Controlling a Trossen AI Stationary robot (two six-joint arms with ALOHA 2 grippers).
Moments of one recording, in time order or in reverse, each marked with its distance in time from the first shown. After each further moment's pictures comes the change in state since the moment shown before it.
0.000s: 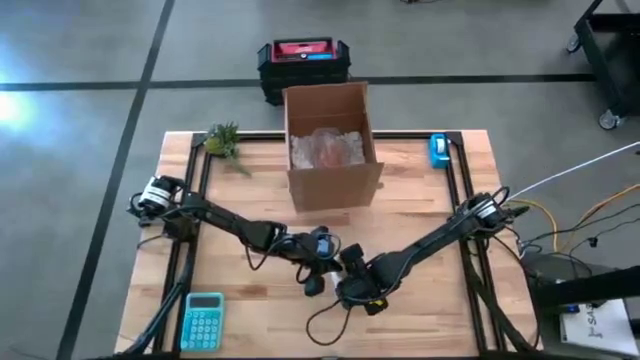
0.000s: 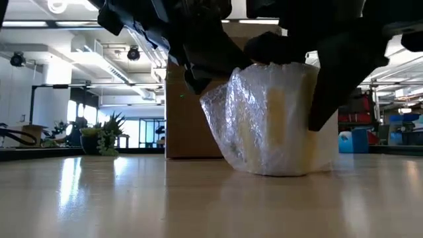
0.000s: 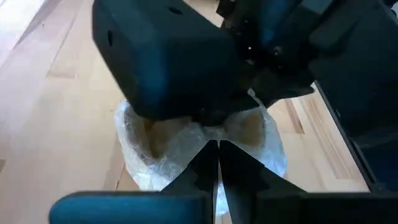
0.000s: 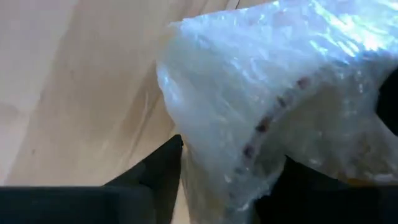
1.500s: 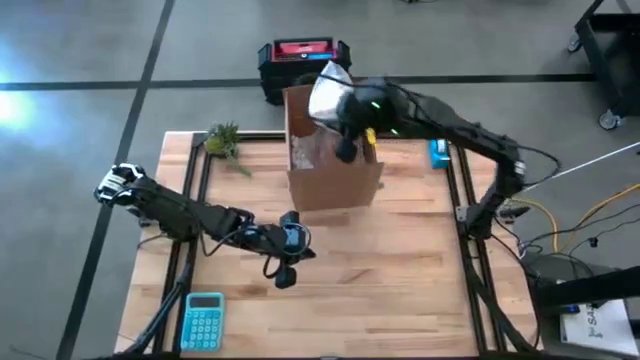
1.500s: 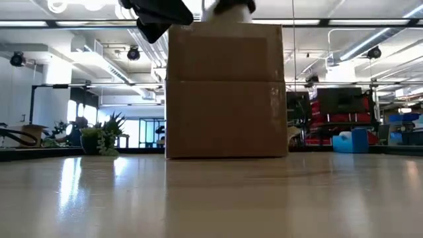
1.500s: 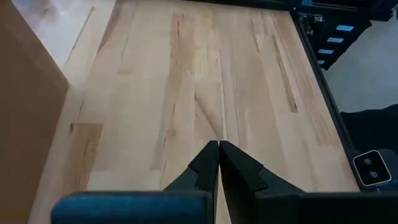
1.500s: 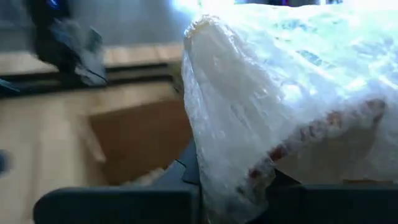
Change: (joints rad) left arm -0.056 -0.341 -0.002 -0.423 -0.167 0.014; right arm -0.821 -0.221 0.604 -0.034 -0.095 -0.116
